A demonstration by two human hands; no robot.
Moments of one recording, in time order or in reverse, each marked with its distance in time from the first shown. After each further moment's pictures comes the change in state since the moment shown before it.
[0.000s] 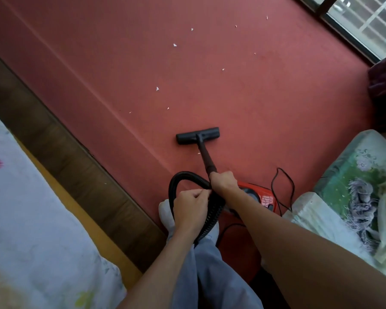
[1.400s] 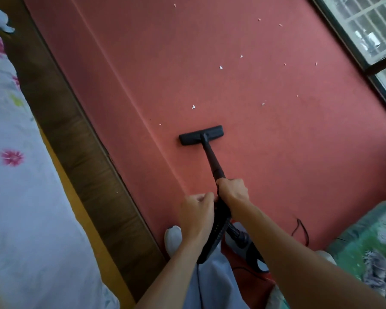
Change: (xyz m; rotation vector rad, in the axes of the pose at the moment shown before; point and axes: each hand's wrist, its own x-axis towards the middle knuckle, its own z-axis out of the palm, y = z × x) left_hand 0.115 0.031 -0.099 -0.245 0.162 -0.055; right_hand 0.024 -0.144 0.079 -0.081 0.068 -0.060
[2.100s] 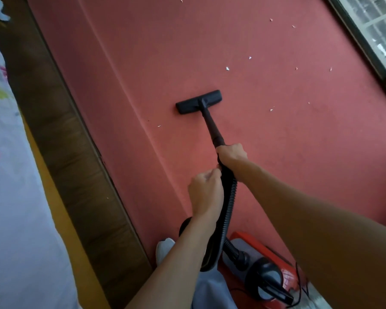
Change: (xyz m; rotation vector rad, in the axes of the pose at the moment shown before) left_hand 0.081 0.033 0.049 -0.157 0.049 -0.039; right_hand 0.096 -0.098 -0.003 -0.057 -0.019 -0.178
